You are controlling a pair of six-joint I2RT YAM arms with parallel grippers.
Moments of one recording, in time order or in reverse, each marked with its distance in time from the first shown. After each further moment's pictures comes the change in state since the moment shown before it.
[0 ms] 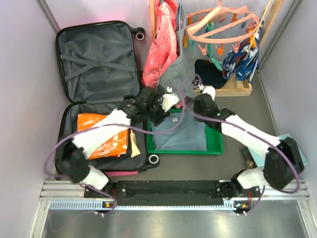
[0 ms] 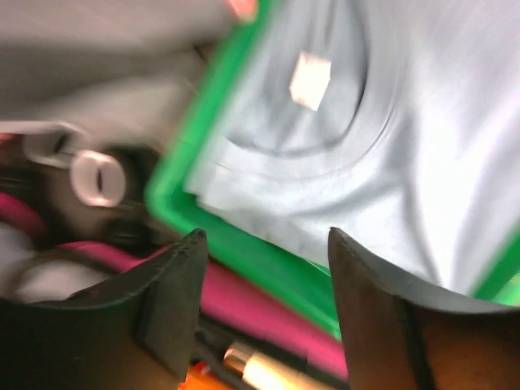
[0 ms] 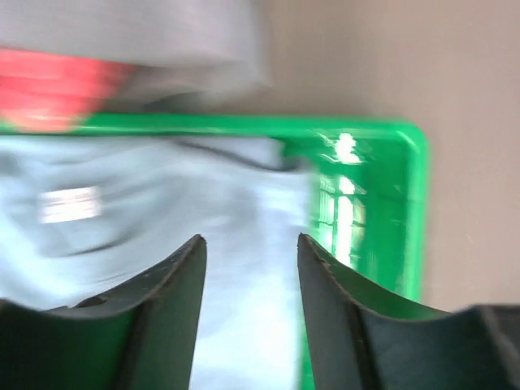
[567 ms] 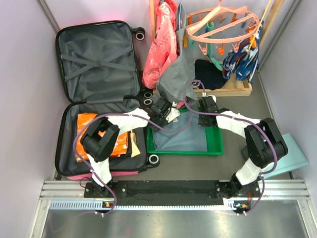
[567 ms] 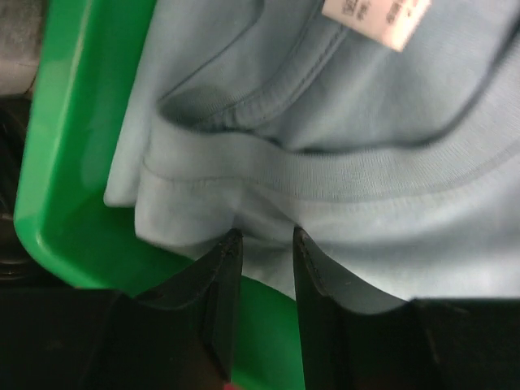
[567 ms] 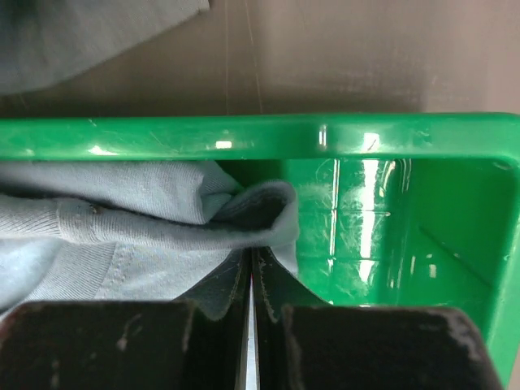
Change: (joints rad) left arm 0.007 0.273 -0.036 0.048 -0.134 -0.009; right arm -0.127 0.231 -0.040 0.128 -0.209 -0.003
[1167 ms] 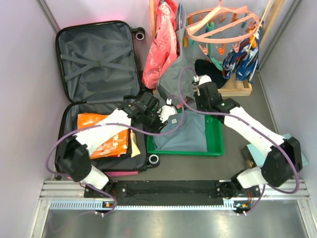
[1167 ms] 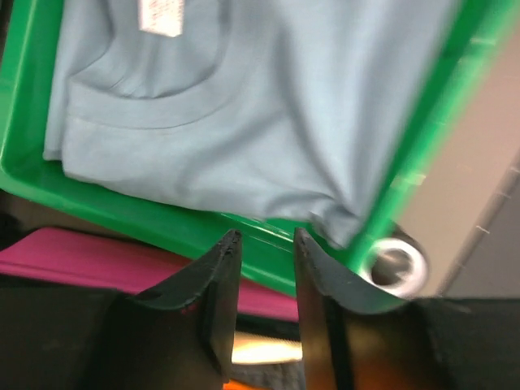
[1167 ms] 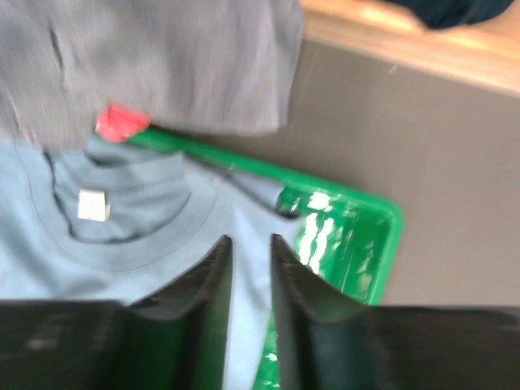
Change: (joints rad) left arm 0.012 -0.338 0.011 -0.285 0.406 0.028; right arm 0.119 -0.216 0.276 -0.254 0.071 -0.273
